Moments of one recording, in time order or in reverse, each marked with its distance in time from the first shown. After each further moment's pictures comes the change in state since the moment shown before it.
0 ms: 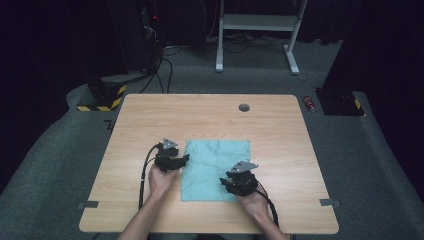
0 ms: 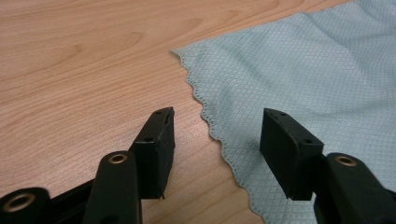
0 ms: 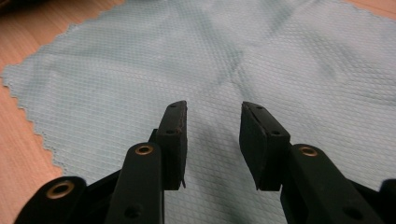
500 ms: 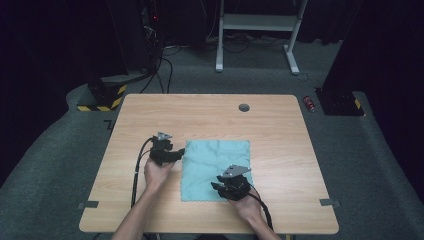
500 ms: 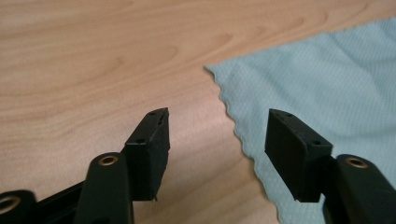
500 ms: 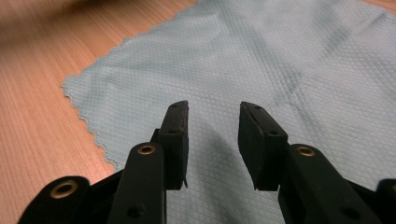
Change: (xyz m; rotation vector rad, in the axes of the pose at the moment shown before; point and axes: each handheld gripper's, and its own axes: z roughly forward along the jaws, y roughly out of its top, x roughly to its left) left arm 0.020 0.024 0.000 0.063 0.016 -0.039; right arm 0.026 0.006 0.003 -0.034 0.070 -0.028
